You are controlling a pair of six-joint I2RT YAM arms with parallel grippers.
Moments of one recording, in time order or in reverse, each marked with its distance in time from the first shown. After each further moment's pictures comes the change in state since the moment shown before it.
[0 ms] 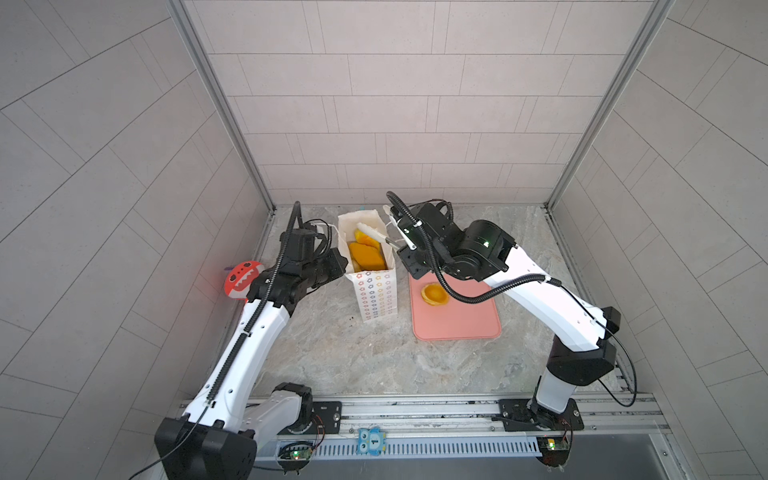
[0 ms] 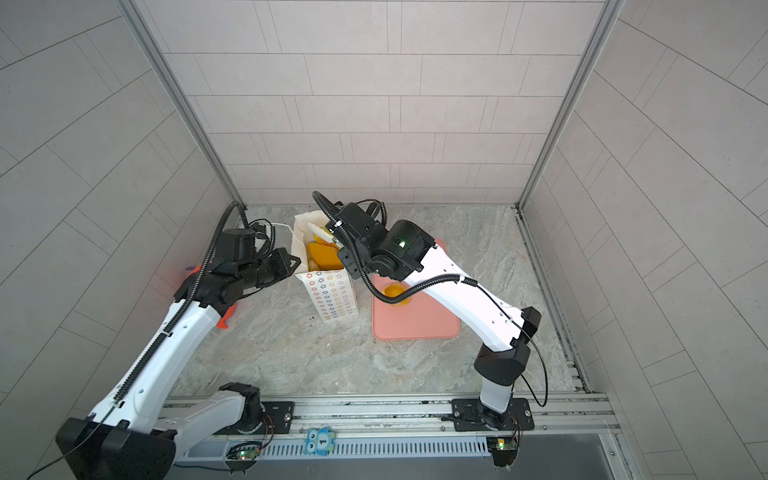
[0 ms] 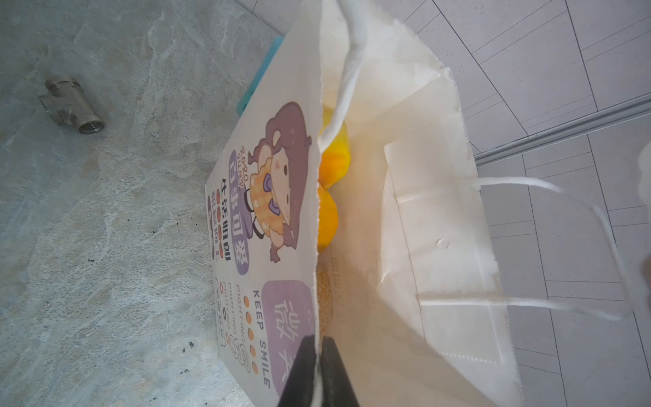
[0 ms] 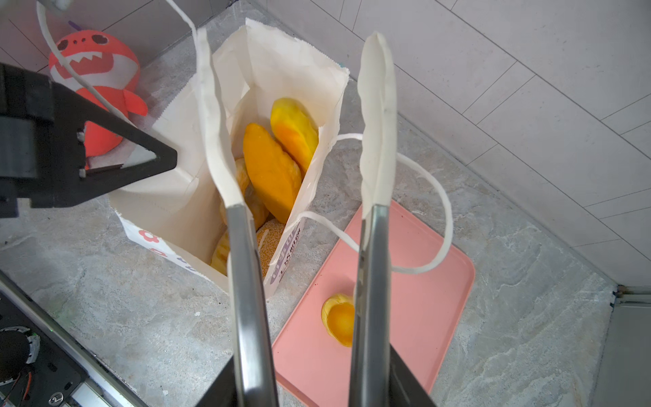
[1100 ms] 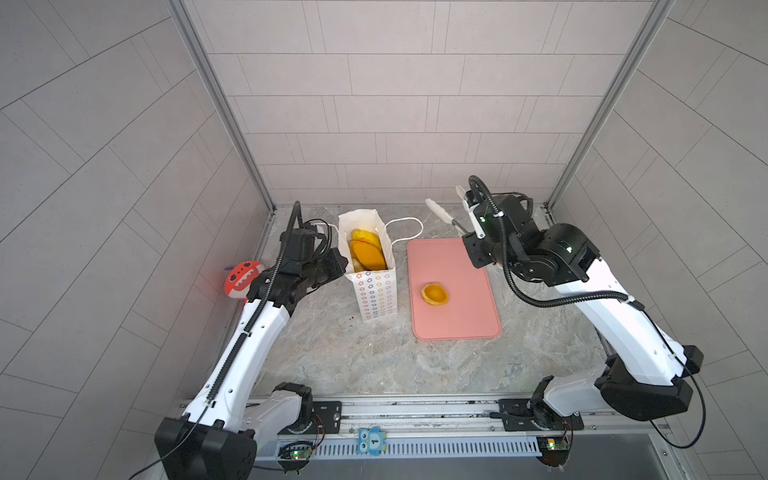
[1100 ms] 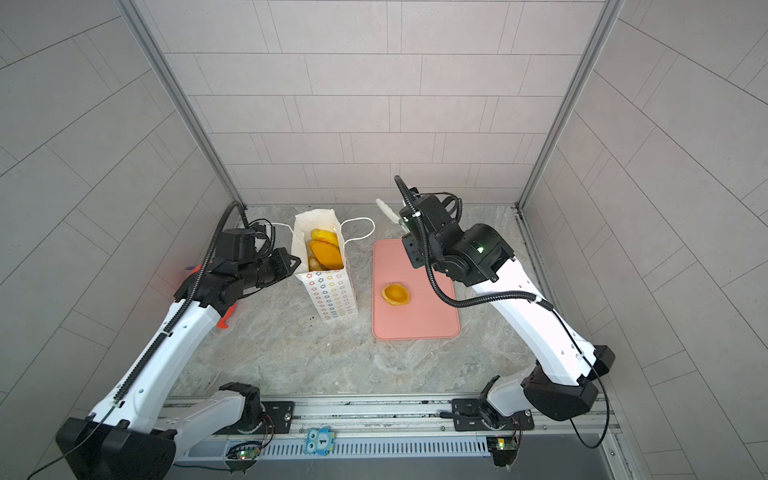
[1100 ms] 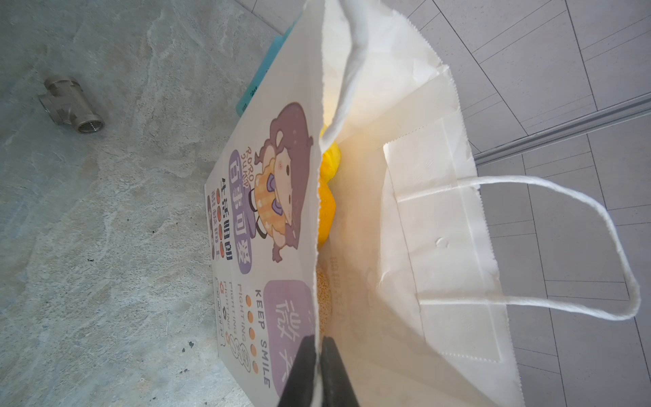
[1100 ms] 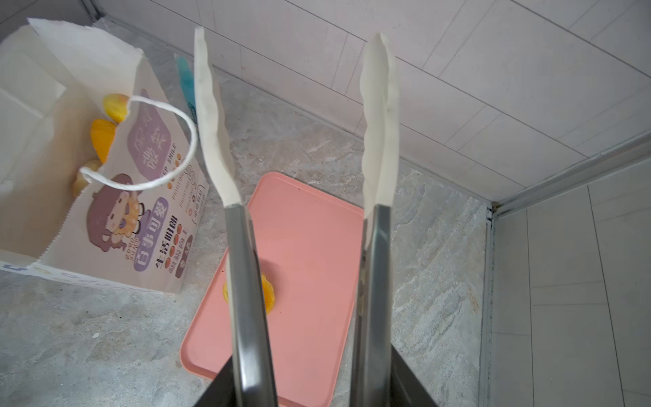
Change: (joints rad) left arm 0.000 0.000 0.000 0.000 0.000 0.000; right arm -0.252 -0.362 -0.327 0.021 0.074 -0.023
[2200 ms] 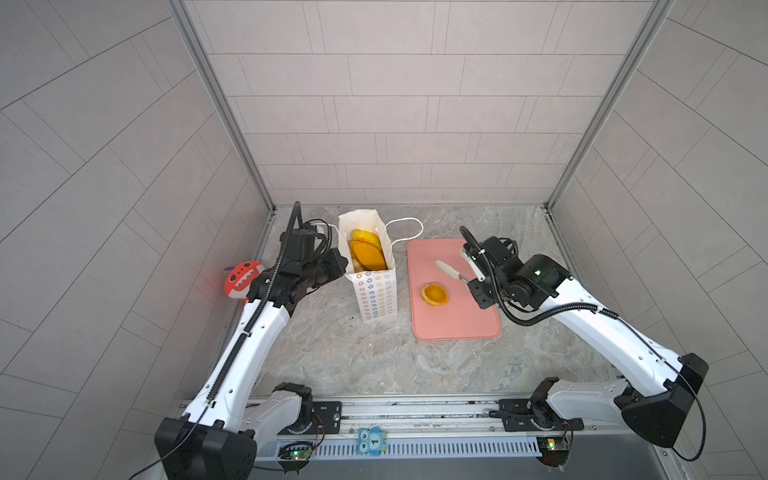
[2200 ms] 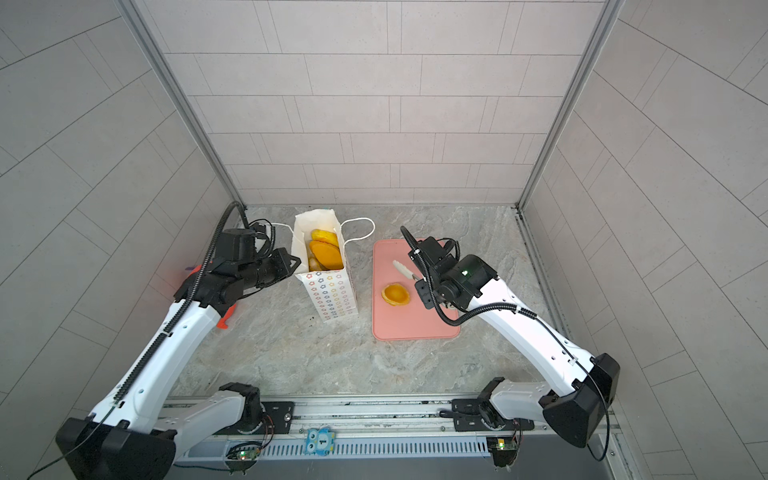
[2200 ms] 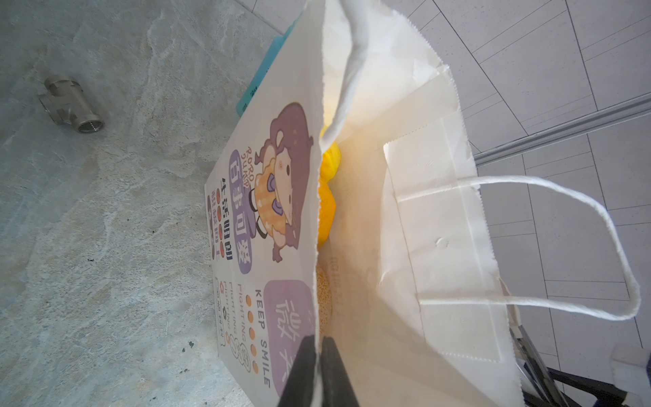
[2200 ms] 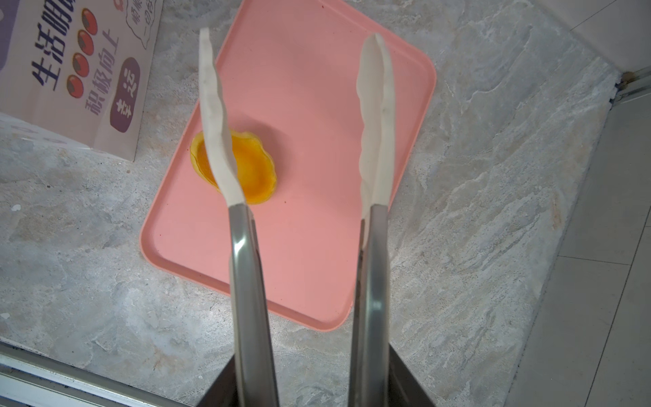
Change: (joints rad) left arm 0.000 0.000 0.000 0.000 0.000 0.000; right arm -0.052 -0.135 -0.554 0.085 -0.180 0.002
